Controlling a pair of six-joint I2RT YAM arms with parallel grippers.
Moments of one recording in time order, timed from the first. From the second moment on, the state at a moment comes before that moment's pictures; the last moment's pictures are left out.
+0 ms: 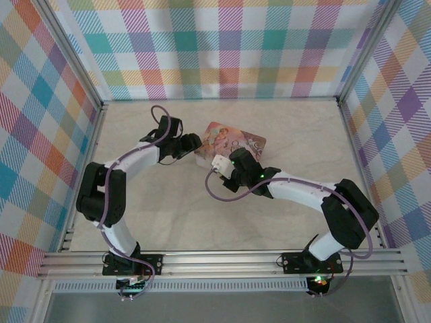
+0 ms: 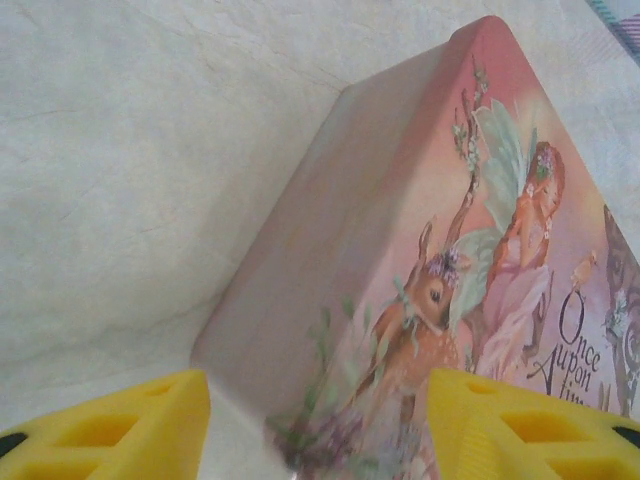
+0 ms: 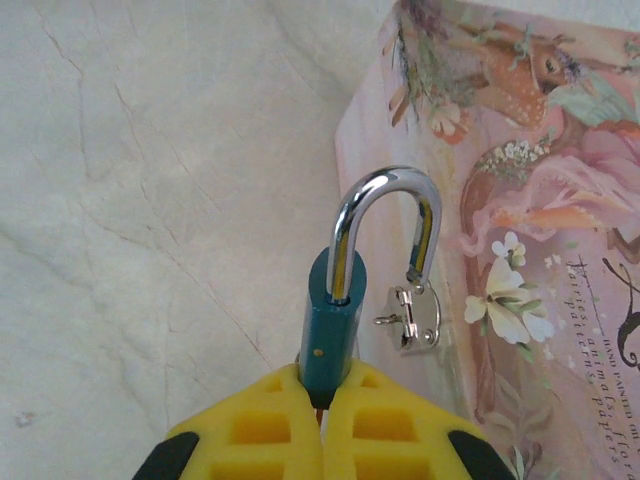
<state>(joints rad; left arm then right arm) -0.33 1.72 1.17 -0.29 0.24 -0.75 0.81 1.53 0.89 -0.10 -0.02 -0.39</state>
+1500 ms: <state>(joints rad) -0.33 1.39 0.84 -0.33 0.19 -0.77 0.98 1.58 0.91 -0.39 -0.10 -0.21</state>
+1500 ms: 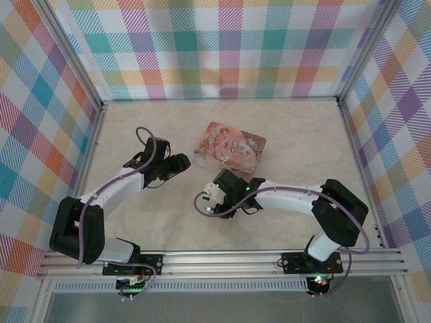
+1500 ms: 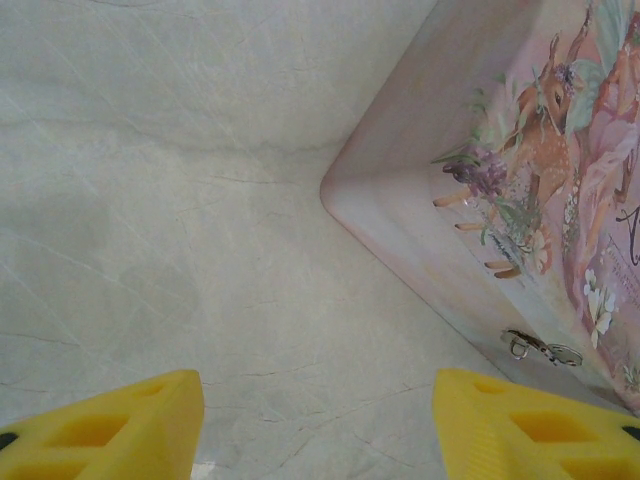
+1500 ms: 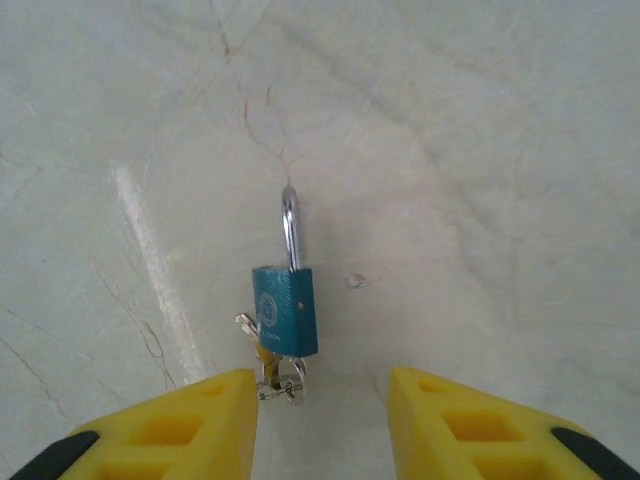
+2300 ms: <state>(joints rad) -0.33 1.32 0.98 -0.45 -0.14 -0.65 0.46 1.27 0.87 -0.26 0.08 0.16</state>
